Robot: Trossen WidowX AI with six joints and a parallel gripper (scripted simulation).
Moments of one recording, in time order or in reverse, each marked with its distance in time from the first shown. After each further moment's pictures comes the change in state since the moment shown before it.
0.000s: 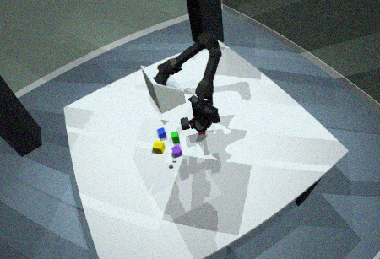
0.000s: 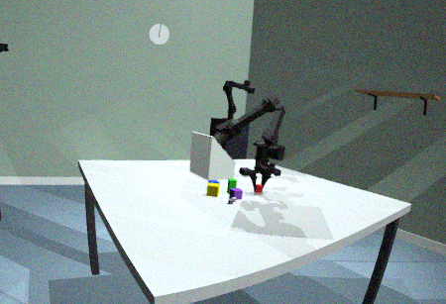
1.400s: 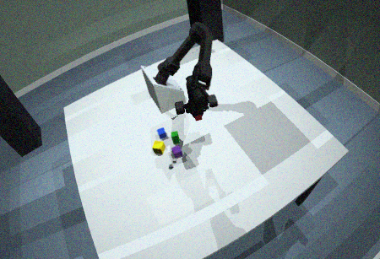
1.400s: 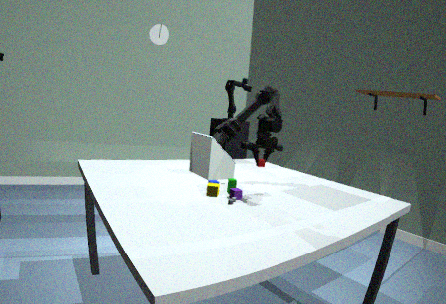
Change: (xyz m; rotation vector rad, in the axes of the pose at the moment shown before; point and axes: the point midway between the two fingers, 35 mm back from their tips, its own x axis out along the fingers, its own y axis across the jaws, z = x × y) arm -0.118 -0.008 0.006 -0.005 -0.008 -0.006
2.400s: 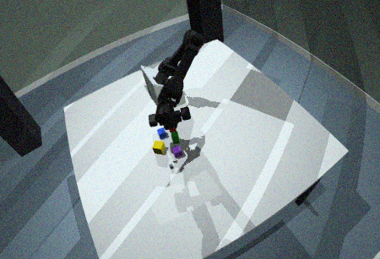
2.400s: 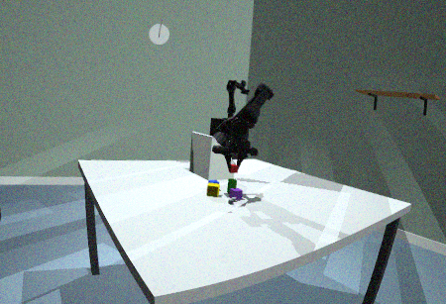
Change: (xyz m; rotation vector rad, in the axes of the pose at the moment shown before) arm 0.022 -0.129 0.018 0.003 0.004 -0.012
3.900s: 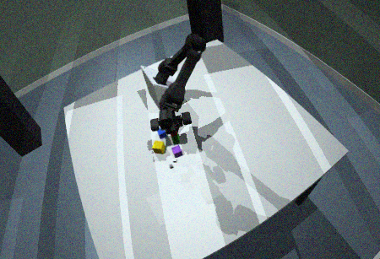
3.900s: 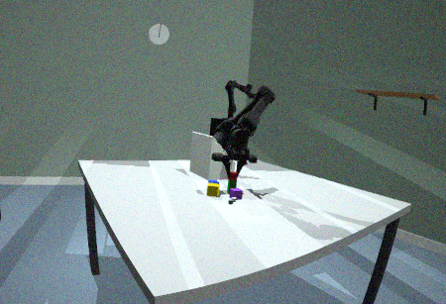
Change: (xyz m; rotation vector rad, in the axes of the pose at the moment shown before) arm 0.032 0.000 0.001 0.002 -0.002 0.002
